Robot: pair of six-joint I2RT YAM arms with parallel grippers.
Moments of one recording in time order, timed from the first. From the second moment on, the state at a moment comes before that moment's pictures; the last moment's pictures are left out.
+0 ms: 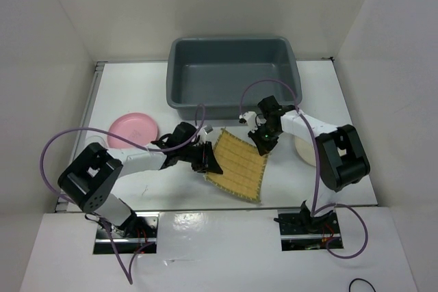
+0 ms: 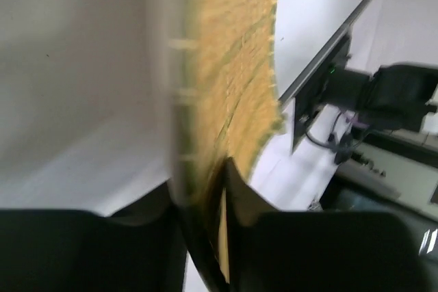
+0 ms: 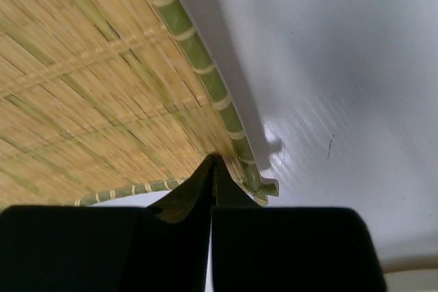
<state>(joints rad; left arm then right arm) -0.66 1.55 0.67 0.07 0.60 -0.78 0.38 1.69 1.02 -0.68 -0.29 -0.46</state>
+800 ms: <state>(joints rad) -0.67 1.12 1.06 -0.39 0.54 -0.79 0.08 0.92 1.01 -0.58 0.08 -0.31</state>
